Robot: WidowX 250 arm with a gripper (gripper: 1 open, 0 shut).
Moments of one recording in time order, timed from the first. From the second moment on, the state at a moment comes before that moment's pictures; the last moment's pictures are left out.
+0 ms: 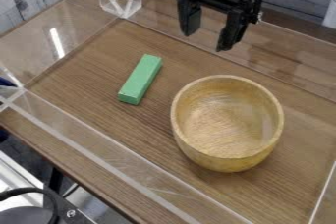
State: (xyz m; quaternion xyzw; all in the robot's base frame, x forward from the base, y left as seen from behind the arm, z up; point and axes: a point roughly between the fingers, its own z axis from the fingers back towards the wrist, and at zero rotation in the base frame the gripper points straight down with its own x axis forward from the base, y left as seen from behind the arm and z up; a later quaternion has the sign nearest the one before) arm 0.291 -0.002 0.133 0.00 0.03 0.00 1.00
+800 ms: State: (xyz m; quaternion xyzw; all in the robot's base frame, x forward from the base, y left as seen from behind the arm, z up) arm 0.246 0.067 0.088 0.00 0.06 0.03 1.00
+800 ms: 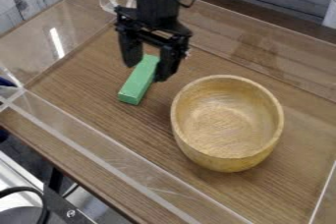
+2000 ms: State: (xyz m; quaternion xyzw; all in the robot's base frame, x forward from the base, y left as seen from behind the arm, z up) arm 0.257 0.074 0.052 0.01 0.07 0.03 1.00
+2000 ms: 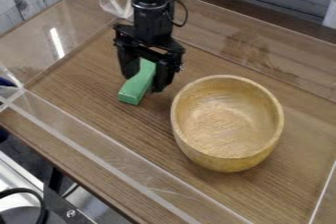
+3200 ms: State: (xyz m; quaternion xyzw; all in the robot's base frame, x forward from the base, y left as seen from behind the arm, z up) arm 0.265 0.074 0.055 0.00 0.05 0.03 1.00
